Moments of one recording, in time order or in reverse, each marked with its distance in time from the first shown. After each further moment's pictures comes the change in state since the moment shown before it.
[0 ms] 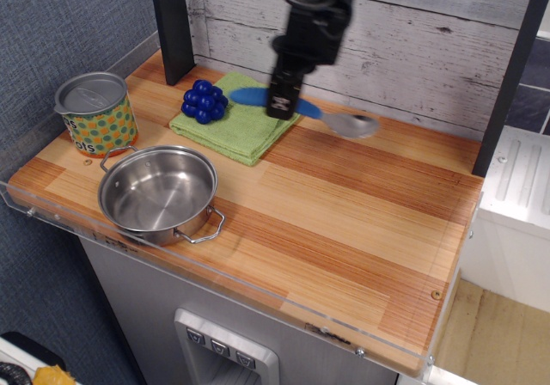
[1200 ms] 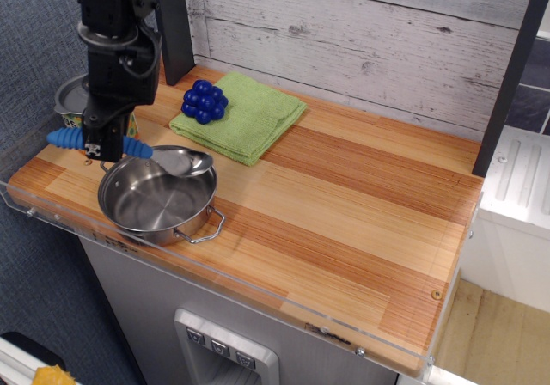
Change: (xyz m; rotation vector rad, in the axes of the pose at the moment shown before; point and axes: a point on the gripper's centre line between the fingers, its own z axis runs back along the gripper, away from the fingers) arm -0.133 -0.070 -0.021 -0.054 0.103 0.132
